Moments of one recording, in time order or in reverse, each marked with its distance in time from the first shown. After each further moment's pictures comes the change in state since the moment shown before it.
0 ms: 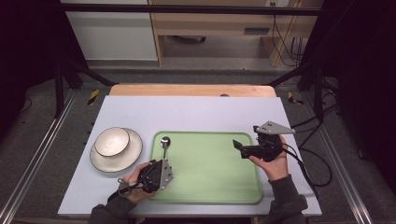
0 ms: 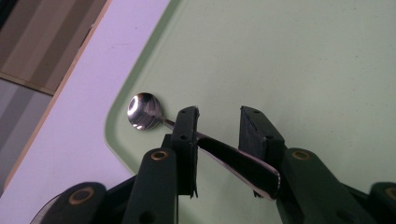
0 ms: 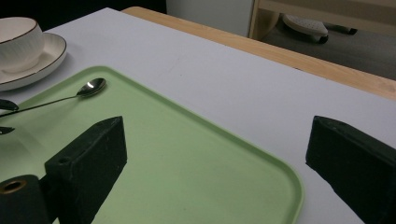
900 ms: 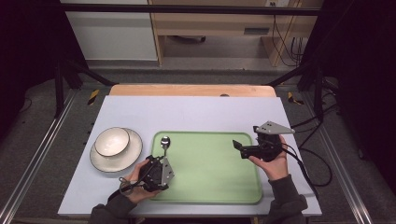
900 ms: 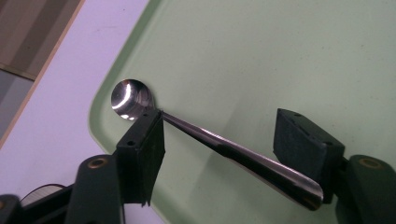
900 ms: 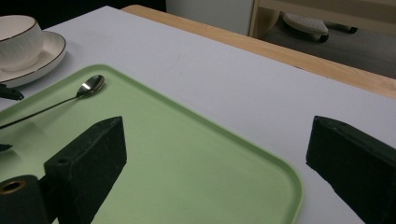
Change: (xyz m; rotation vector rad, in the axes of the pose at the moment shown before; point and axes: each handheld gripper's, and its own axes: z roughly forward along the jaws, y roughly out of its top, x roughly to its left) left arm 0.002 -0.001 0.007 0.052 -0.041 -0.036; right arm 0.000 0.000 0.001 0.003 0.000 -0.003
